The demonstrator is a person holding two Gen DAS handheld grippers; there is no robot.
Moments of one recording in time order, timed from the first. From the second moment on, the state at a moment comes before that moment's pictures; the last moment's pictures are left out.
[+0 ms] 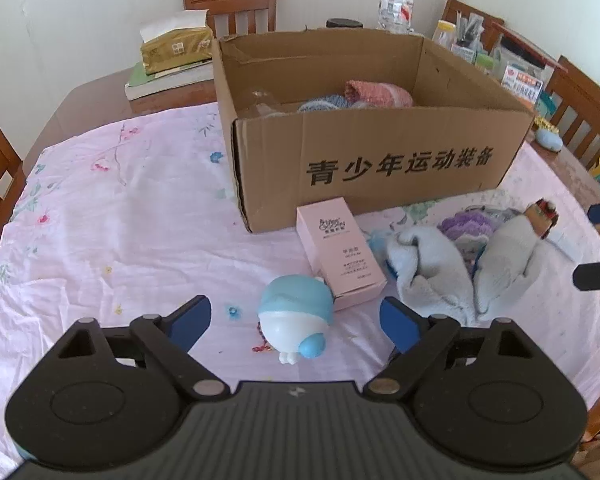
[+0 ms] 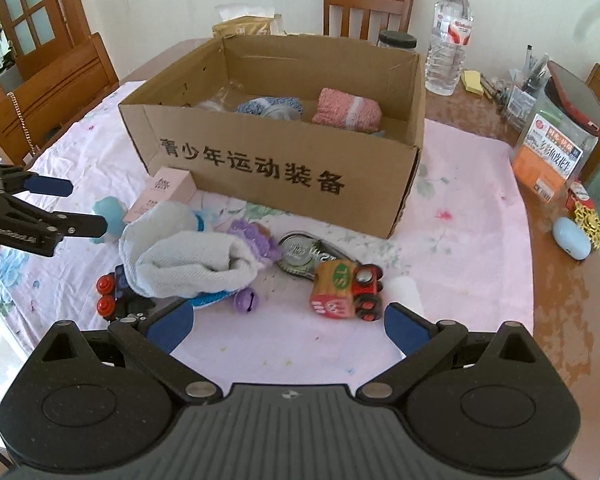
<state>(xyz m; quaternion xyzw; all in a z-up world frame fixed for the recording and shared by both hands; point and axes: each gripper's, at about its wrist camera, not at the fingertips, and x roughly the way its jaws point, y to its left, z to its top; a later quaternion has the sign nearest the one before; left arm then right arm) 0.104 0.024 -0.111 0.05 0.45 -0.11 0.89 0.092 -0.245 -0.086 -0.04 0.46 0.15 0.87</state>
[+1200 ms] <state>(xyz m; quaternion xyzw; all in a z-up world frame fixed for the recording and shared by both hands) 0.124 0.027 -0.129 0.05 0.48 -0.12 0.87 0.109 -0.307 -0.144 -0.07 0.52 0.03 0.85</state>
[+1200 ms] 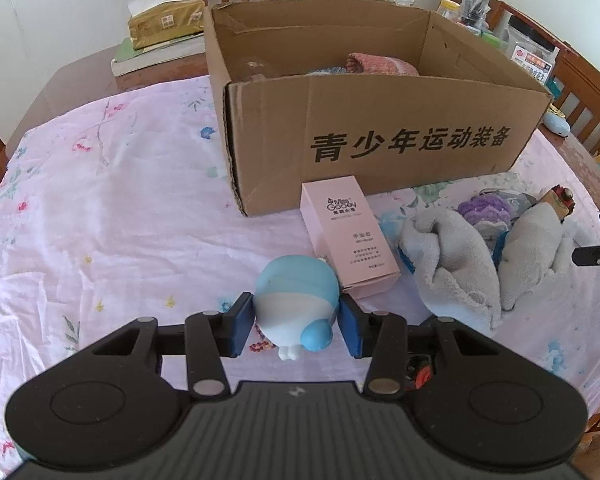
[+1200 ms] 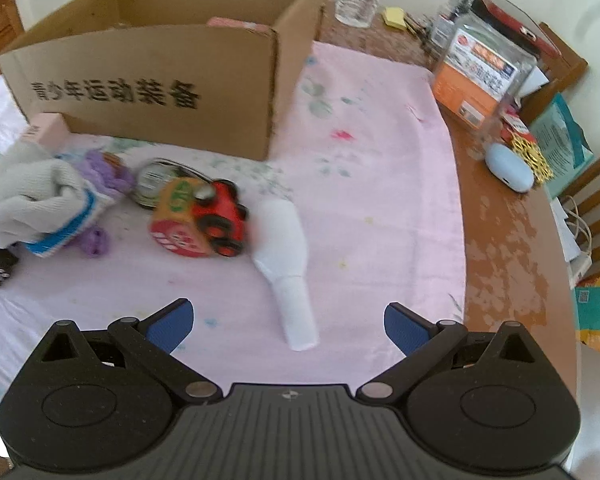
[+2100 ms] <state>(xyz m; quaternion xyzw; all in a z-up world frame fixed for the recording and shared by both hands) 0.129 0.023 -0.123 0.05 0.49 -0.11 0.86 0.162 -0.364 -0.154 -0.09 0.51 -0.01 0.86</state>
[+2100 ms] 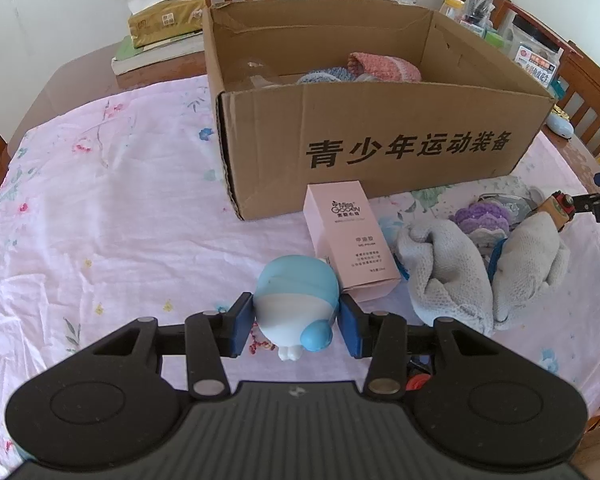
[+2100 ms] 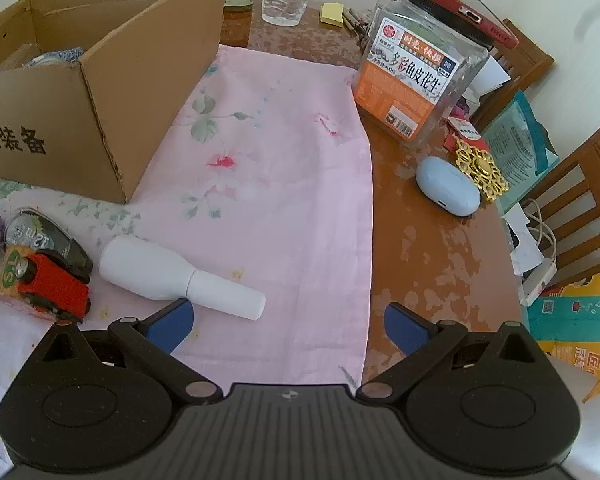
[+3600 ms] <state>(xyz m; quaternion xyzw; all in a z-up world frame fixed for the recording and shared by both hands) 0.126 0.020 -0.100 0.04 0.47 -0.14 0.87 0.182 -0.338 -0.126 0.01 0.52 0.06 0.85</state>
